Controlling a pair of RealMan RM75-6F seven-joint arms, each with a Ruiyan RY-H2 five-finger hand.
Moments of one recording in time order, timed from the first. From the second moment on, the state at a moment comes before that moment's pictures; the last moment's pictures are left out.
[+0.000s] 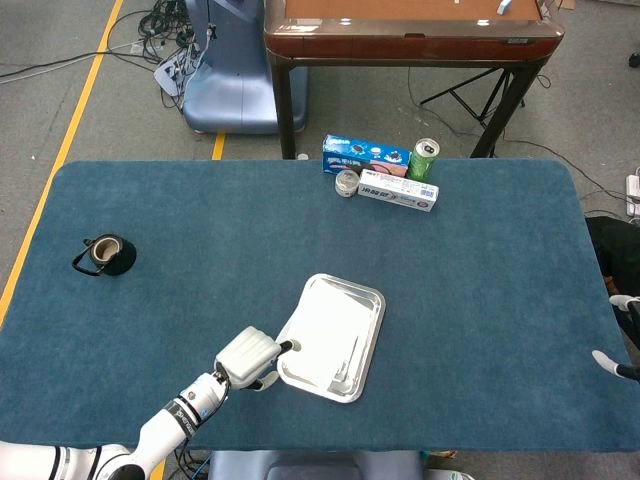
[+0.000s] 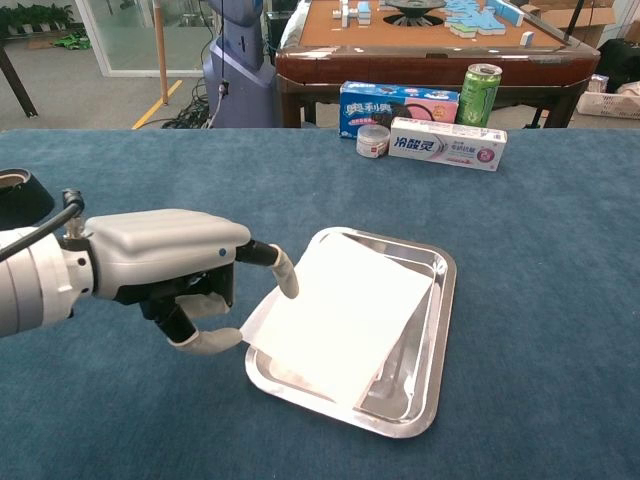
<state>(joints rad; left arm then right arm) -0.74 -1.45 -0.06 -1.92 1.11 0.92 0.57 0.03 -0.82 0.09 -1.89 -1.27 1.43 -0.18</state>
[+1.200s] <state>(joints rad) -0.74 -1.51 0.02 -1.84 1.19 0.94 0.64 -0.02 -0.74 0.05 -1.97 -1.41 1.51 -0.06</state>
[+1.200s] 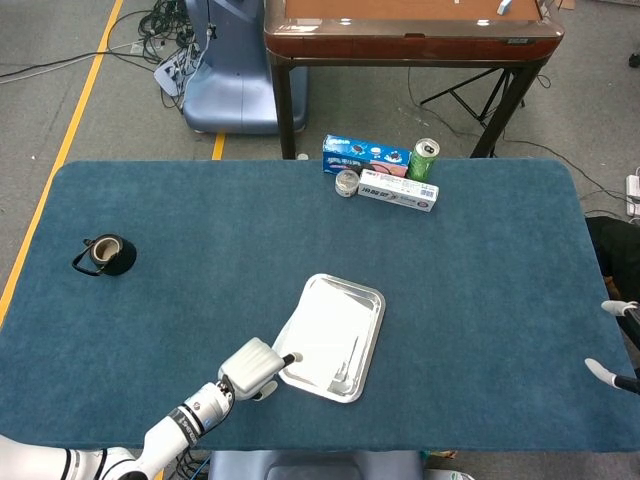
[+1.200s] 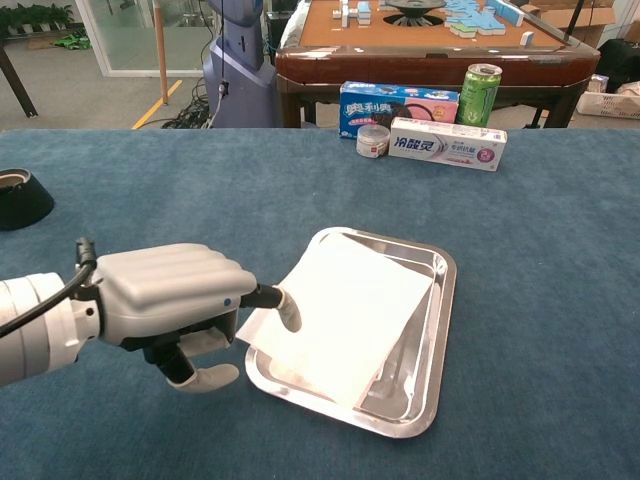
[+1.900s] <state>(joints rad) -0.80 -1.58 0.03 -1.84 1.00 0.98 0.89 -0.04 -0.74 0.06 -1.97 -1.43 1.55 -0.03</state>
